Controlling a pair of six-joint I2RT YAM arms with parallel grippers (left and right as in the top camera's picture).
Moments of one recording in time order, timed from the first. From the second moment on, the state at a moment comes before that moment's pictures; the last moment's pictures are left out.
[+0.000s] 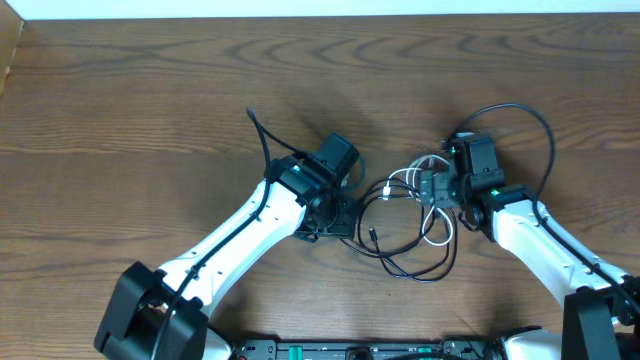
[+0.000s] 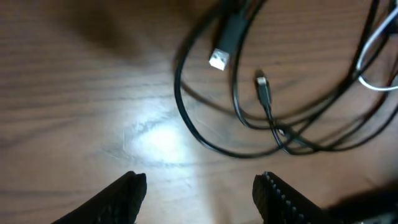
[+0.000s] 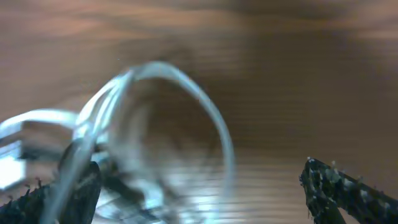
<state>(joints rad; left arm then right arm) -0.65 1.59 1.12 -0.94 0.20 -0.54 0.26 1.49 0.73 -0.28 0.14 0.24</state>
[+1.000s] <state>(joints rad) -0.77 1.60 1.04 -0.81 0.18 -0.67 0.26 1.49 0.72 -0.23 0.17 0.33</state>
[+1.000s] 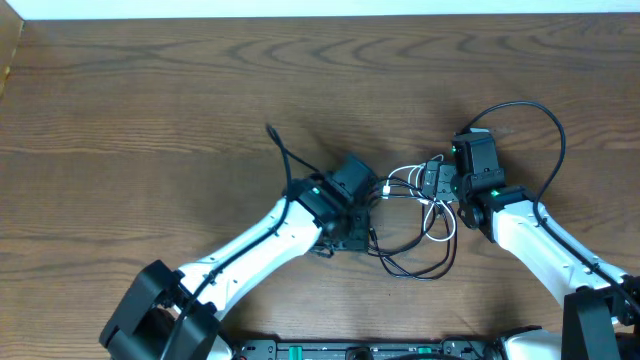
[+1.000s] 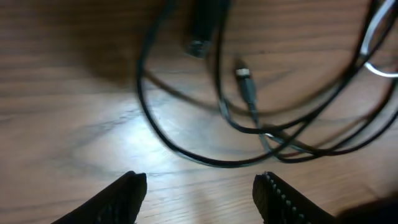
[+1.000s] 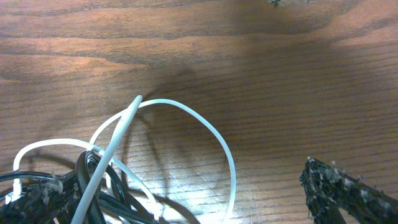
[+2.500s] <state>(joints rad) -0.55 0.84 0.87 -0.63 -0.06 -0.61 0.26 1.49 0.72 -0.22 0.16 0.30</state>
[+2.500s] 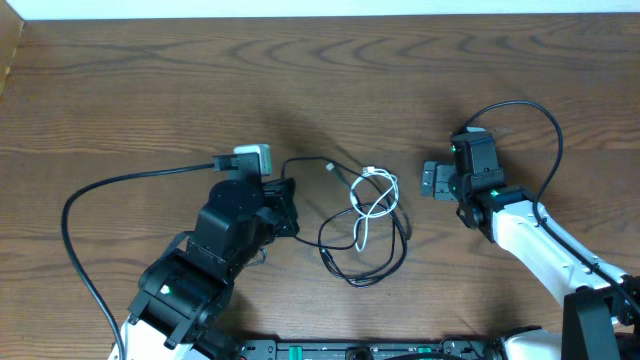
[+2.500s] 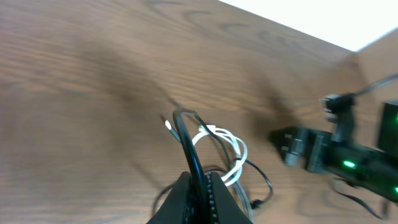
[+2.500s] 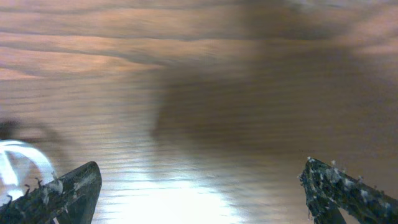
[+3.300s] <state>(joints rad) -0.55 1.28 0.87 -0.73 -0.11 -0.61 0.26 1.49 0.72 -0.23 0.20 0.30</state>
